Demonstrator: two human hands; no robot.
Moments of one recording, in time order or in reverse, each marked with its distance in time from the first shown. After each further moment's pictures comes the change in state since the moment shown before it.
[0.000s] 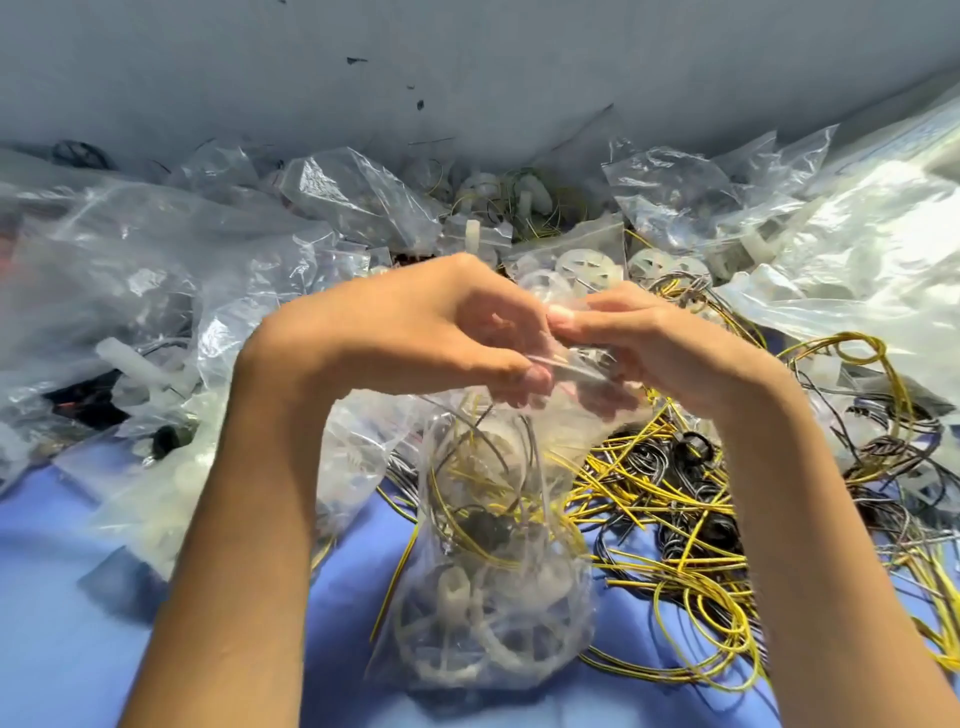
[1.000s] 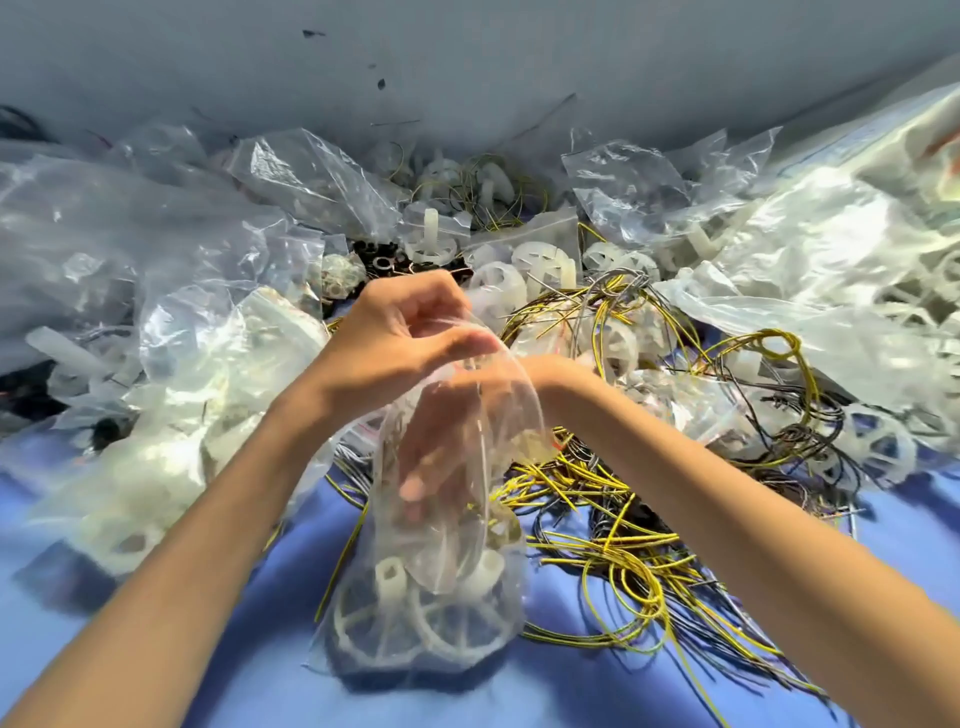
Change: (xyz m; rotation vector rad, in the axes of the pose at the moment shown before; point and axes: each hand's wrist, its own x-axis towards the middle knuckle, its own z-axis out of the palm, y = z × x) left_hand 0.027 -0.041 0.038 -0.306 0.507 0.204; right_hand 0.027 0.050 0.015 -0.533 -0.390 0.118
